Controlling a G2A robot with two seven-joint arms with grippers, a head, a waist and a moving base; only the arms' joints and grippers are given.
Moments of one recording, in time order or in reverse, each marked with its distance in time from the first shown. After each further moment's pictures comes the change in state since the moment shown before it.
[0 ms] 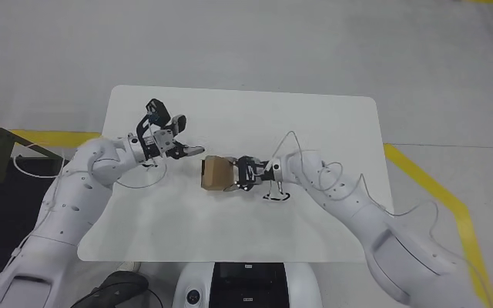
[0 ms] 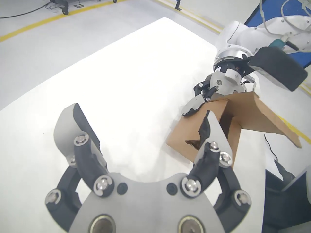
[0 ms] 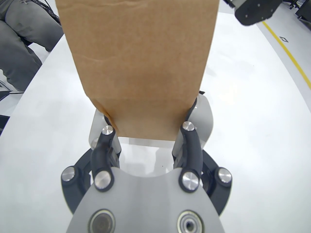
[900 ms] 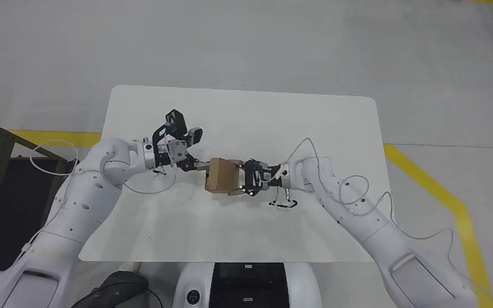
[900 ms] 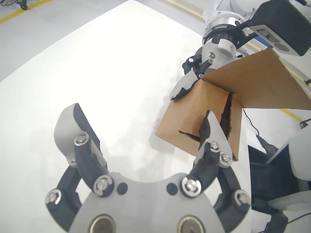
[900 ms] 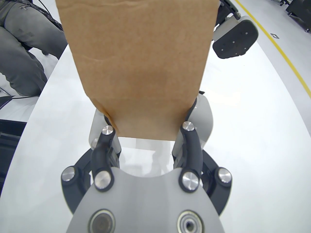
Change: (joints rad) left arm -0.024 -0.017 0.063 0.000 -0.004 -0.117 -0.057; right arm -0.163 0.118 0.185 -0.323 0.070 -0.056 0.261
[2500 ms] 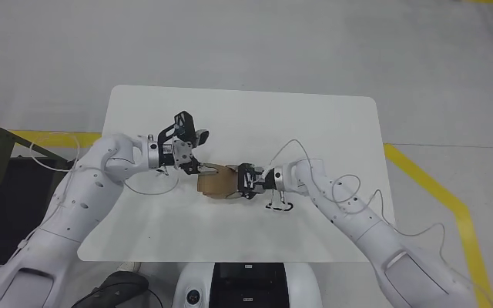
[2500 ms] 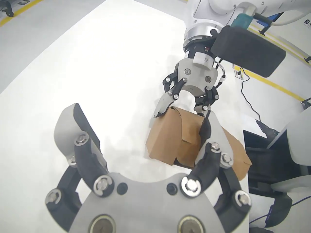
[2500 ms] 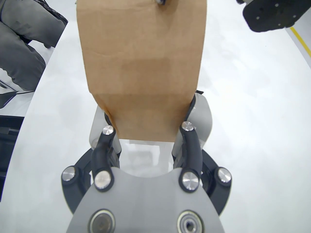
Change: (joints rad) left arm -0.024 0.030 0.040 -0.073 -0.006 -0.008 -0.047; right arm 0.020 -0.039 -0.048 0.070 0.053 0.008 0.089
